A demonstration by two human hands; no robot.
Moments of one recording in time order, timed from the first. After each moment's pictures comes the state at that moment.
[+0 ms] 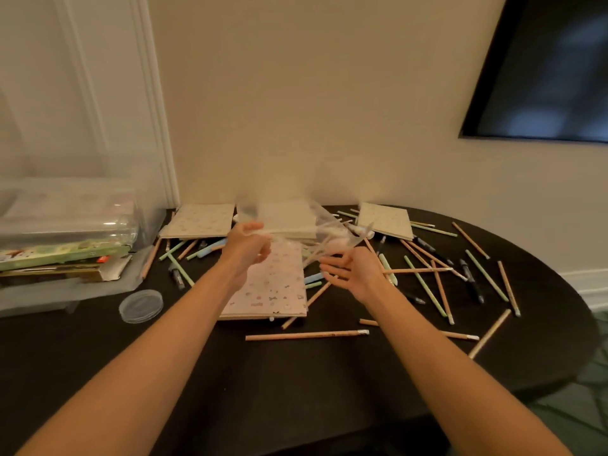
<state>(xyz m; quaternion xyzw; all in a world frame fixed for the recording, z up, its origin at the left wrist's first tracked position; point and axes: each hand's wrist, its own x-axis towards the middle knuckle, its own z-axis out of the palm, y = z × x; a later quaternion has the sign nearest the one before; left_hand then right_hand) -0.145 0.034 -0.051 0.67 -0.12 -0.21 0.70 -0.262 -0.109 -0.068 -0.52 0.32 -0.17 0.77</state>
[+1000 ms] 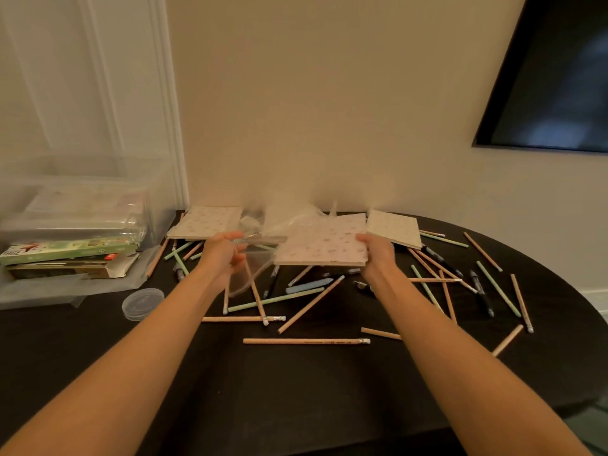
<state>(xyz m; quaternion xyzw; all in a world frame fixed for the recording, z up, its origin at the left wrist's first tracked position) -0.117 0.053 -0.070 0.66 -0.03 -0.18 0.73 -0.236 -0.145 -0.058 -0.42 0.33 -0.29 0.79</state>
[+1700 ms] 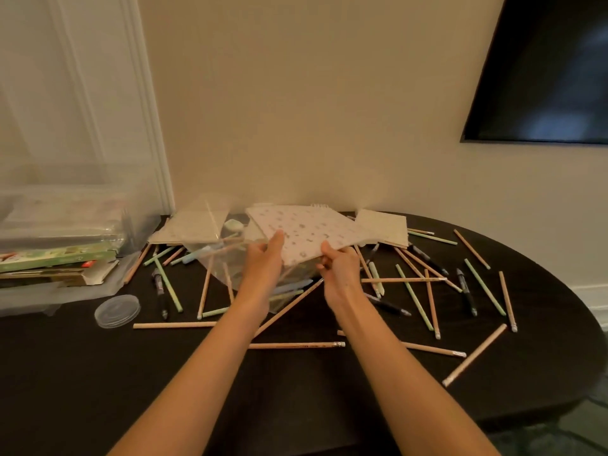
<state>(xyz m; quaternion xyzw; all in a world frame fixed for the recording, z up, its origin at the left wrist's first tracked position) -0.219 -0.015 -0.056 0.67 -0.10 -0.13 0.72 -0.254 -0.121 -0.072 -0.42 0.23 -0.31 0.83</state>
